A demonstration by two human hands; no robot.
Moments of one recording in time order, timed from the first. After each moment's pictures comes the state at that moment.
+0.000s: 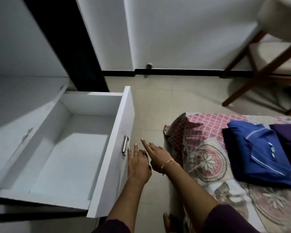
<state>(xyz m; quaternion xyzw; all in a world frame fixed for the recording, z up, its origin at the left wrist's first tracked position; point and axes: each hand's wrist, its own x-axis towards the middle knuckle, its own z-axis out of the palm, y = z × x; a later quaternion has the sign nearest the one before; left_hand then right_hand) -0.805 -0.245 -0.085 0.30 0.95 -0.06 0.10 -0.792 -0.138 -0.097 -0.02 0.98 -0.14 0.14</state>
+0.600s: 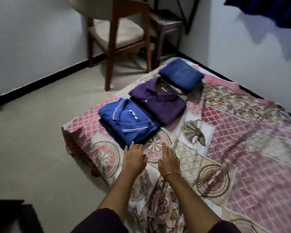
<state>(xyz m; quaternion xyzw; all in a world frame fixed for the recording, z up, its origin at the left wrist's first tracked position) -0.611 0.009 -0.115 0.65 0.74 0.02 0.15 -0.475 0.026 -0.130 0.65 0.73 -0.22 -0.03</state>
